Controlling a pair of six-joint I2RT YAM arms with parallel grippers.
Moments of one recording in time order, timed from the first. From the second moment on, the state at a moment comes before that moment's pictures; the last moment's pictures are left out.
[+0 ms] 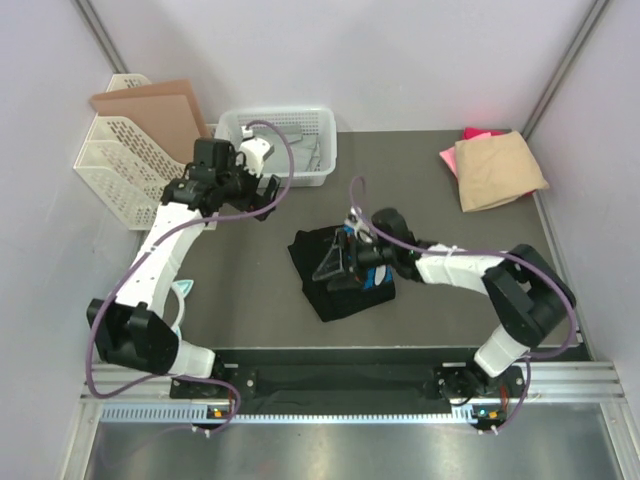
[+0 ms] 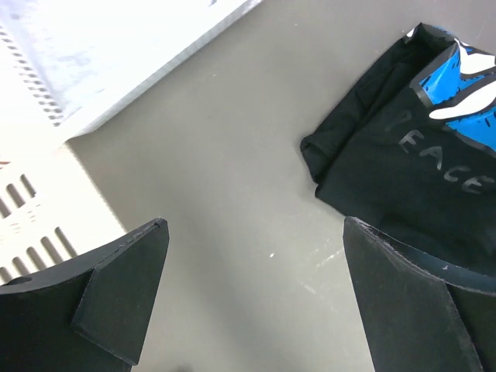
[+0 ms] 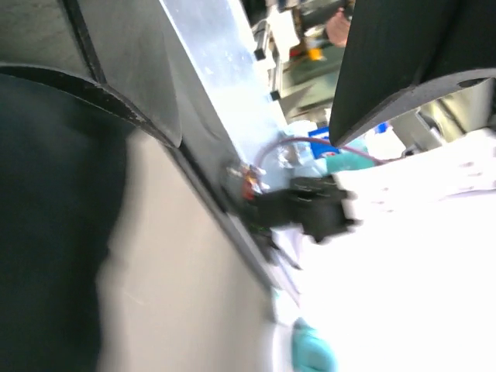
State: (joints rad) left arm -0.21 1.42 1.38 -0.67 0.26 0.30; right arm 0.69 1.62 0.77 0.26 -0.78 1.04
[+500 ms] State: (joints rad) left arm -0.17 1.07 1.30 -0.89 0.24 0.37; right arm 0.49 1.90 1.19 -0.03 -0.86 0.79
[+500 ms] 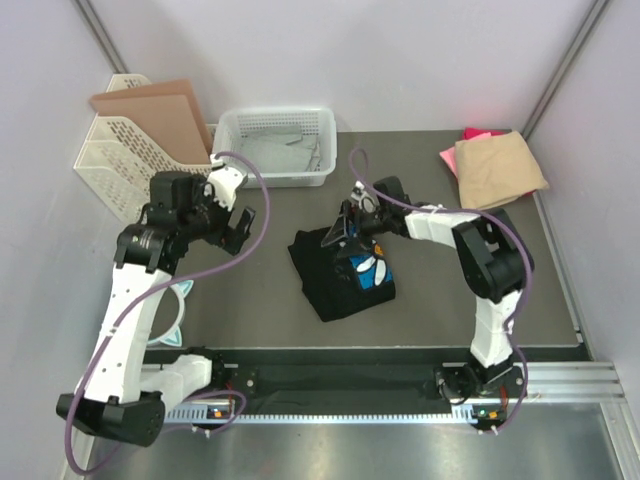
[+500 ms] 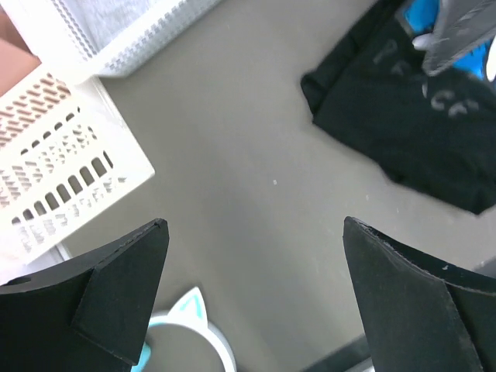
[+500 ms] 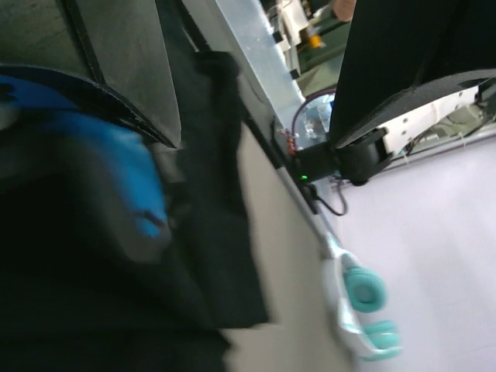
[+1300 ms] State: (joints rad) left arm -0.17 0.99 1.24 -1.00 0.21 0.42; right arm 0.41 2.08 1.33 -0.01 -0.99 0.82
